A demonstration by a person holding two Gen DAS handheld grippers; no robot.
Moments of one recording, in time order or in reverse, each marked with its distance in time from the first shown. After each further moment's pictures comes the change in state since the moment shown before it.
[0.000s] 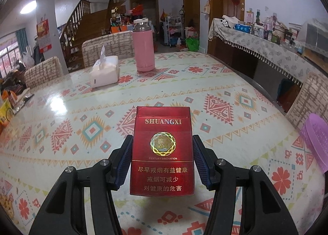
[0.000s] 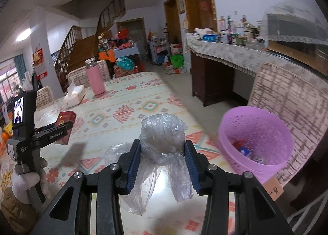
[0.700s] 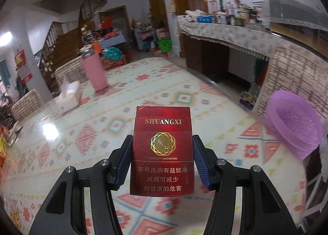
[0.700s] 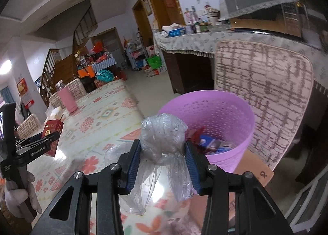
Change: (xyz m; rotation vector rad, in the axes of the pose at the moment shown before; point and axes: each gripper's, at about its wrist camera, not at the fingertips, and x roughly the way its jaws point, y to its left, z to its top) left arm -0.042 -0.136 0.001 0.217 -0.019 -0.094; right arm -0.015 -0.133 -0.020 0.214 -0.013 -0.056
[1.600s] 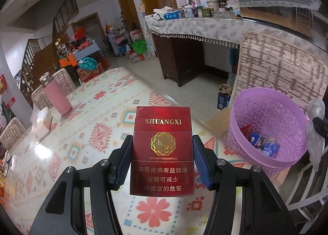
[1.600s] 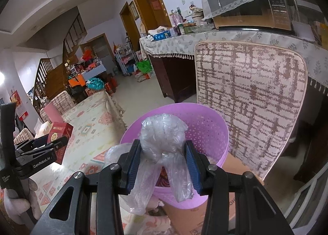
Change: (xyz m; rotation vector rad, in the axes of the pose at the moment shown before) left arm 0.021 -0.100 0.039 0.154 0.012 -0.099; right arm 0.019 -0.060 0.037 0.058 -0.020 -0.036
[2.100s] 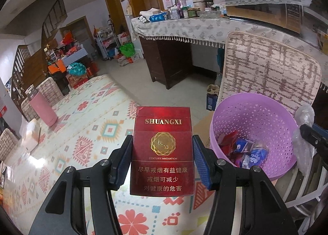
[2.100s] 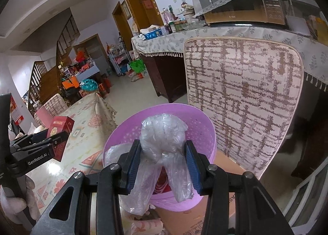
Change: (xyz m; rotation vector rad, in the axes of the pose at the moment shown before) left arm 0.007 -0.033 0.024 0.043 -0.010 -0.066; right arm 0.010 -0.022 0.005 0.035 0.012 -0.033
